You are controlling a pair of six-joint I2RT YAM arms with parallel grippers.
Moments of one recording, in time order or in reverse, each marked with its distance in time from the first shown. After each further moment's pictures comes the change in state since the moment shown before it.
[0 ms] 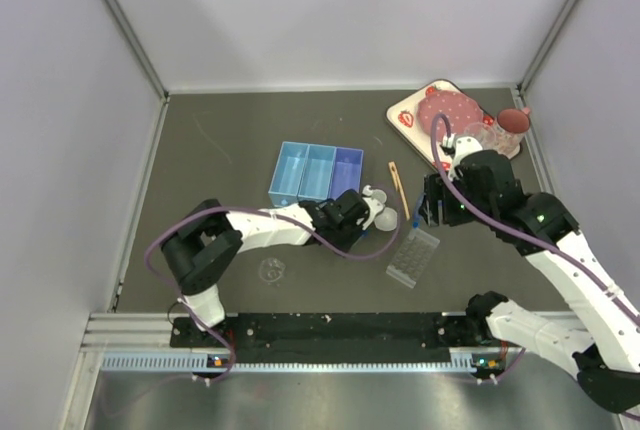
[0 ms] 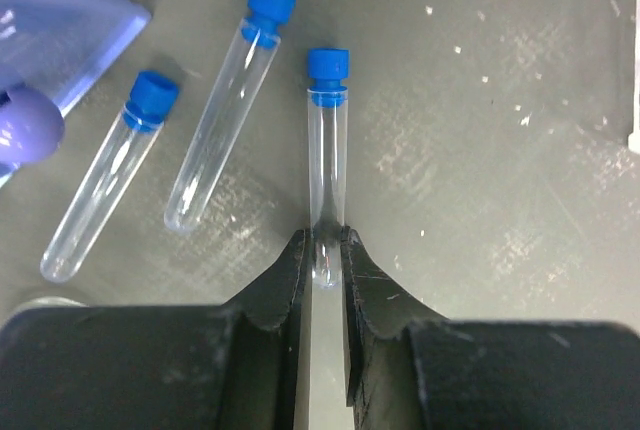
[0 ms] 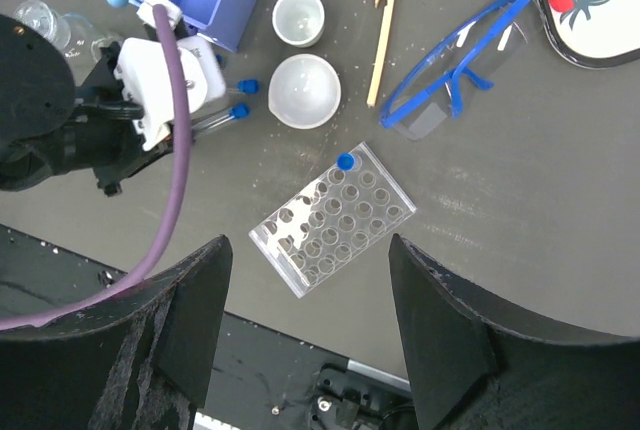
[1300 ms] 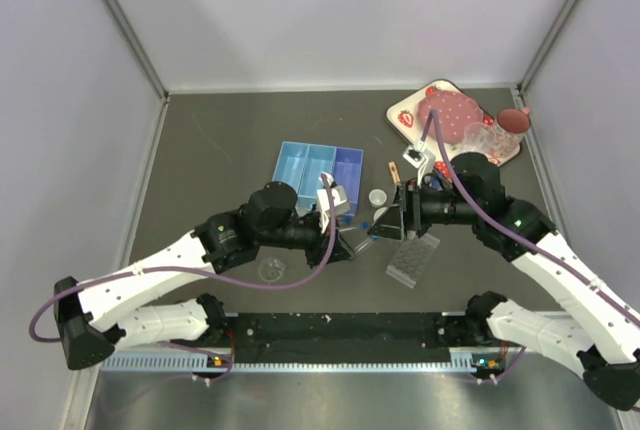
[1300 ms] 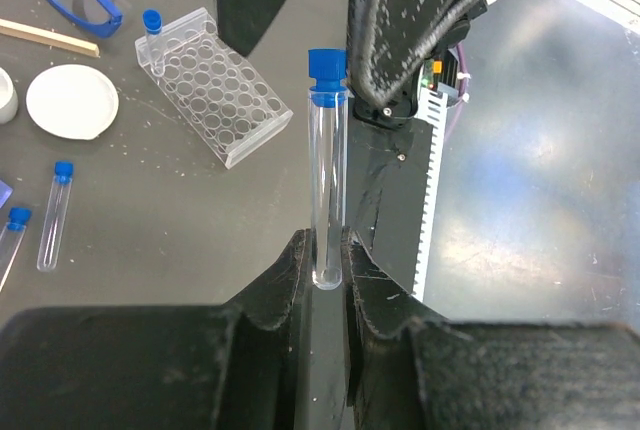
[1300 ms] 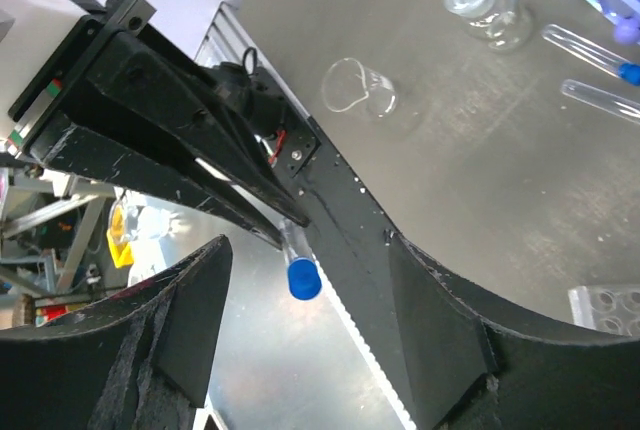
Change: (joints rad) left arm -0.024 -0.741 -0.125 0.000 0.476 -0.048; right arm 0.064 -0.010 -0.159 0.407 -0.679 0.262
